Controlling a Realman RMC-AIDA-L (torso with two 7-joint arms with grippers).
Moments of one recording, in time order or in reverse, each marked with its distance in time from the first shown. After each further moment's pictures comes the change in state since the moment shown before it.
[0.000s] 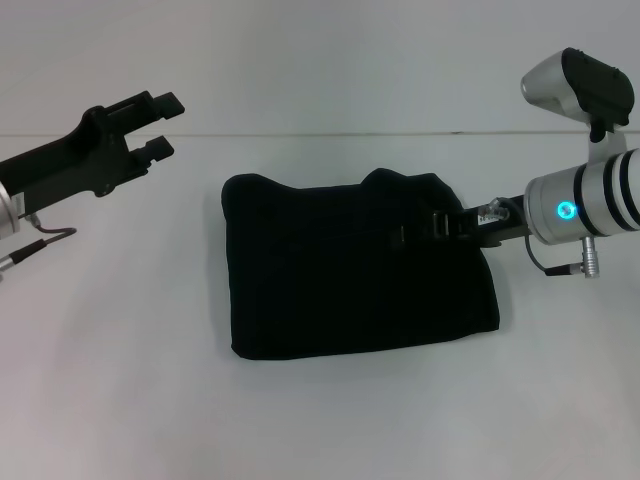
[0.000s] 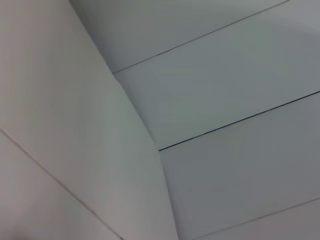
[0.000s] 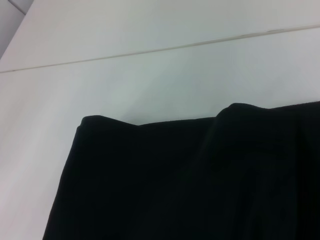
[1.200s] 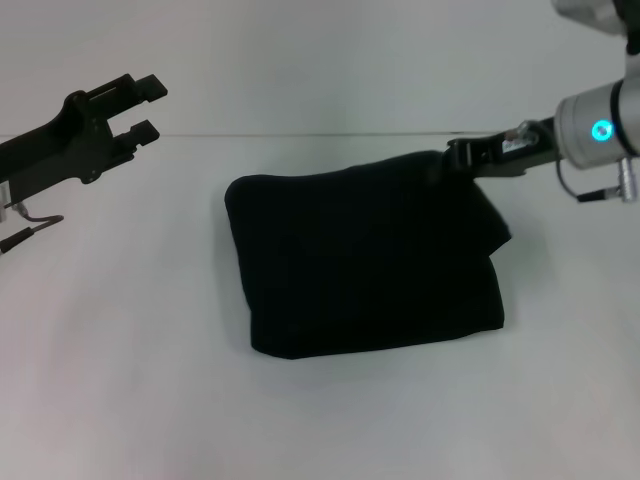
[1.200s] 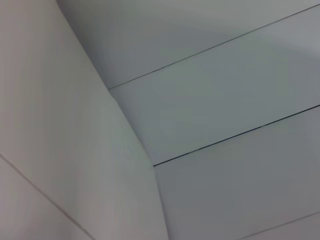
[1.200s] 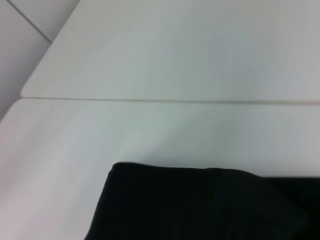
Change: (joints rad) left arm 0.000 0.009 -0.024 -0.003 -0.026 -0.001 0.005; right arm -0.002 -0.027 -0.012 -0.259 -0.056 -0.158 0.122
